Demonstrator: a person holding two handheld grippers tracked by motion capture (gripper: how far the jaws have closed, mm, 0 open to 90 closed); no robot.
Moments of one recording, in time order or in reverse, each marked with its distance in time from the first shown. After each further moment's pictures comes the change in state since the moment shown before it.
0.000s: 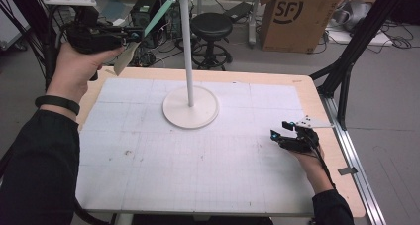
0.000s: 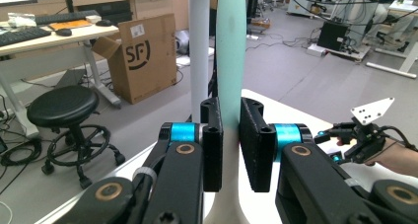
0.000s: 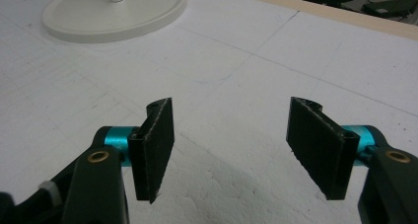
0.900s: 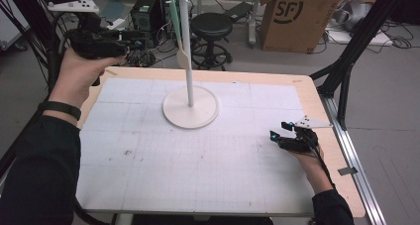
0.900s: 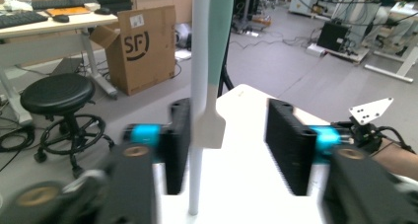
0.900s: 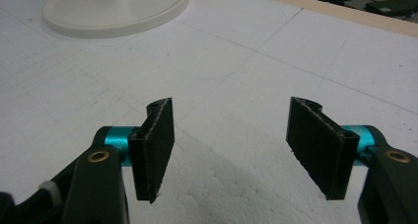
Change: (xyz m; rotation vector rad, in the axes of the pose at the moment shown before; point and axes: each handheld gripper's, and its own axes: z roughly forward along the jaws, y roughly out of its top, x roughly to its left) left arm -0.003 -0.019 0.000 -0.007 -0.022 -0.055; right arm 0.001 -0.001 0.002 0.010 0.007 -0.009
